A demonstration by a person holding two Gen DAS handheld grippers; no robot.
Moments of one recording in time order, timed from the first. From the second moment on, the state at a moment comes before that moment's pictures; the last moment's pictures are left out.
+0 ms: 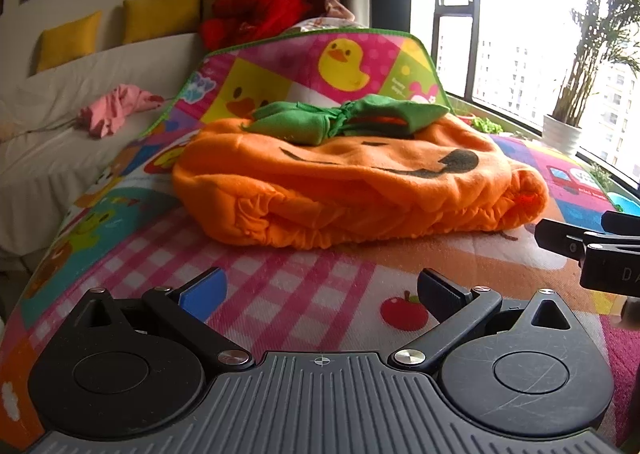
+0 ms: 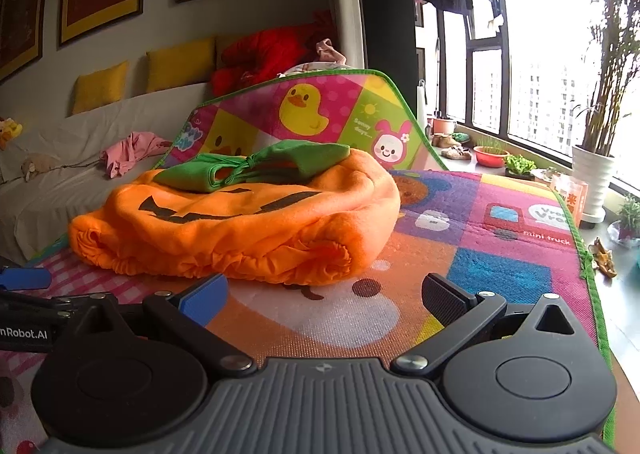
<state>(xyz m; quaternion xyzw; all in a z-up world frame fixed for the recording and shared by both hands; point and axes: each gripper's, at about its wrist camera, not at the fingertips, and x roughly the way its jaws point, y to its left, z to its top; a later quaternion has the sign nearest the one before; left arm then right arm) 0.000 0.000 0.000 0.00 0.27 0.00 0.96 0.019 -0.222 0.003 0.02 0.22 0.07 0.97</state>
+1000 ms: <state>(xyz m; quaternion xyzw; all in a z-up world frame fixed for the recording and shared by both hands) -0.001 -0.002 -0.003 -0.01 0.28 0.01 0.96 0.016 -0.220 0.003 0.00 0.21 0.06 0.98</state>
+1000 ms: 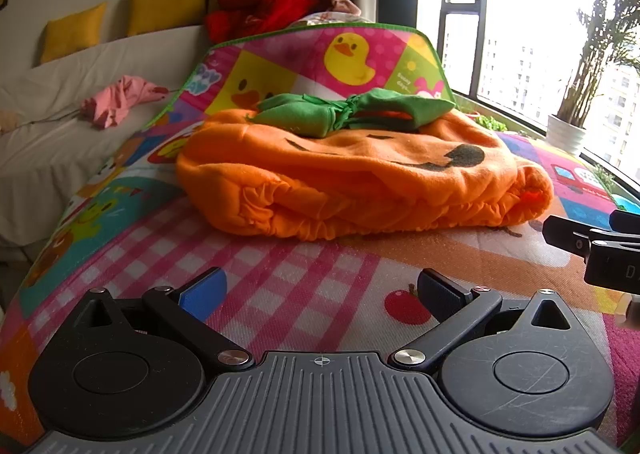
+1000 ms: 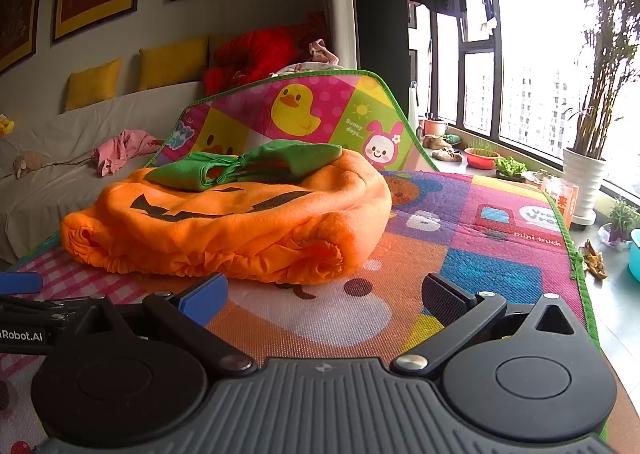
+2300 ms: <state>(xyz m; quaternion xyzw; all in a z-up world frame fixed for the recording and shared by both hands) -0.005 -0.003 -0.002 -0.01 0.27 0.01 0.96 0.016 -0.219 0.003 0.00 0.21 0.06 0.98</state>
